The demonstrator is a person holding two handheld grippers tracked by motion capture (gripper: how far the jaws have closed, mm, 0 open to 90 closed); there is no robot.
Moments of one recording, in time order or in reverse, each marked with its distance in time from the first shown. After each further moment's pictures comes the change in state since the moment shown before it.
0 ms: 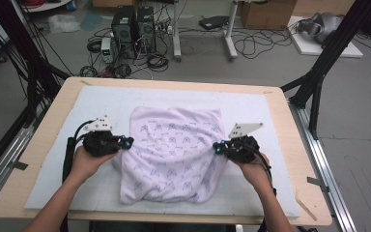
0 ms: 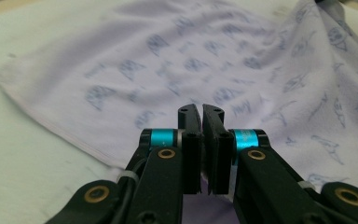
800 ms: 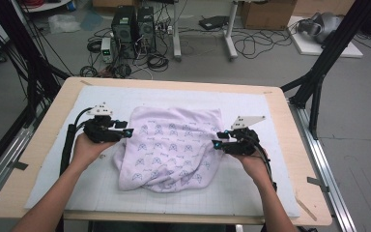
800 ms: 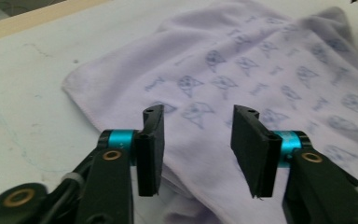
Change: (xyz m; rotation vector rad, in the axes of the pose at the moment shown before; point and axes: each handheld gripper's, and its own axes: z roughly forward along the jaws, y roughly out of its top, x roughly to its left) left arm 0.021 0.011 0.004 0.022 0.059 -0.029; right arm -0.022 0.000 0.008 -0.040 -0.004 0.060
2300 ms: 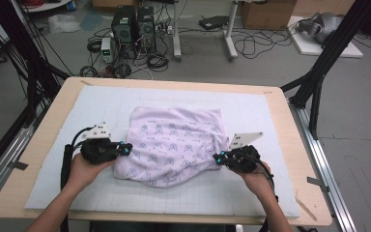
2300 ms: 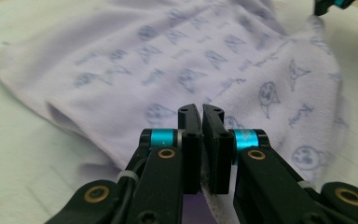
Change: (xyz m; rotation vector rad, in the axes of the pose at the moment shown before) left arm -0.035 -0.022 -0.013 -0.003 -0.047 0.028; right arm 0.035 -0.022 -0.010 0.073 0.074 -0.080
